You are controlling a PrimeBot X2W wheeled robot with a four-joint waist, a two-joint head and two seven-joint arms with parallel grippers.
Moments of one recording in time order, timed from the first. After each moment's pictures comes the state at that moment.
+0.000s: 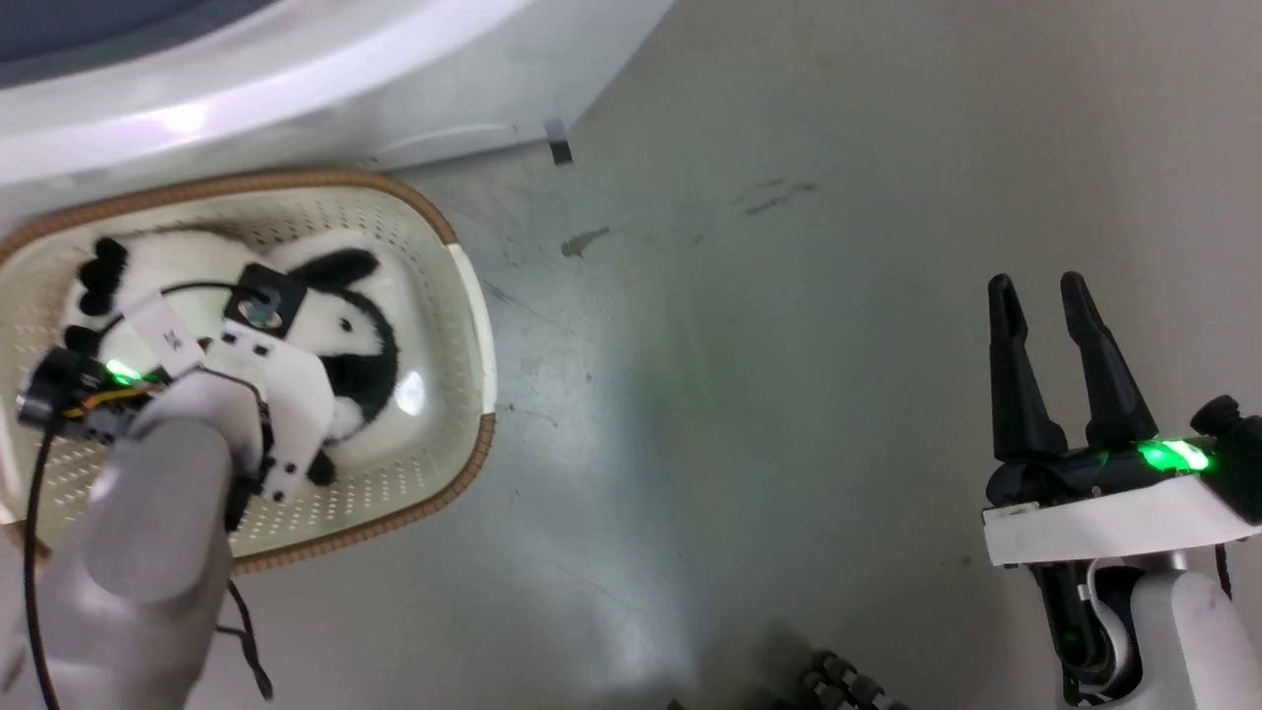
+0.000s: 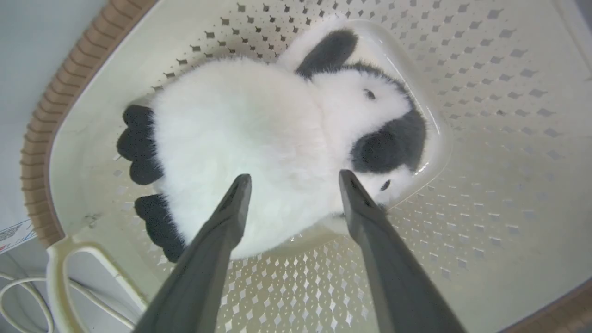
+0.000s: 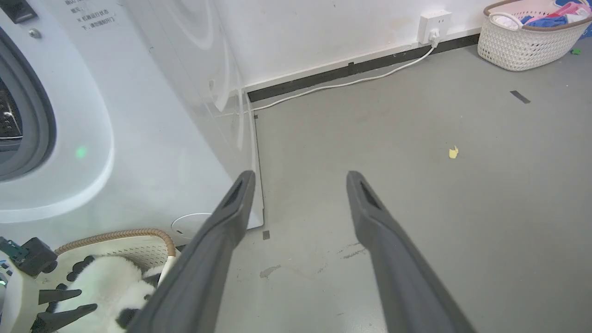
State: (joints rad) left arm -0.69 0.41 -0.30 0.67 0.00 -0.03 0.43; right arm -0.24 -0.05 0.03 -0.02 0.43 0.13 -0.20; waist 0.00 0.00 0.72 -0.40
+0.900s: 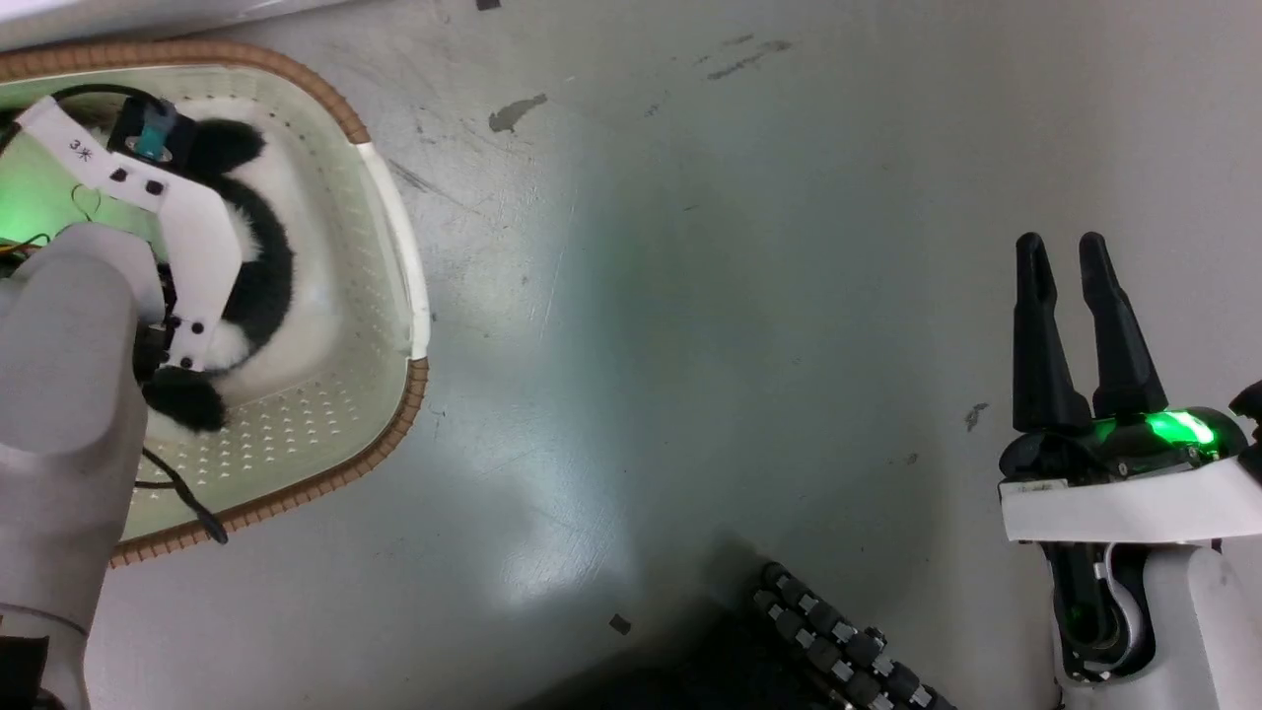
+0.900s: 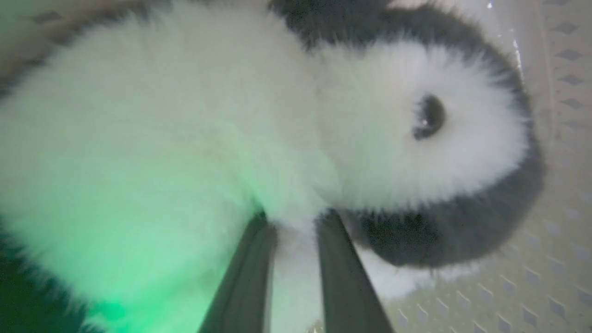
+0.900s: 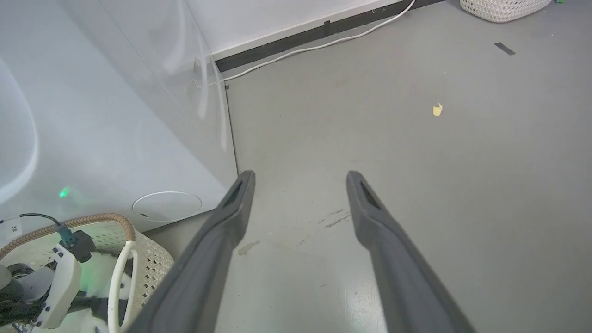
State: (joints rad) left arm -0.97 0.48 -0.39 0.83 -0.06 -0.04 0.70; right arm -0.28 -0.05 0.03 -0.02 0.55 0.13 -0.25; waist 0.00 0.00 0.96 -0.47
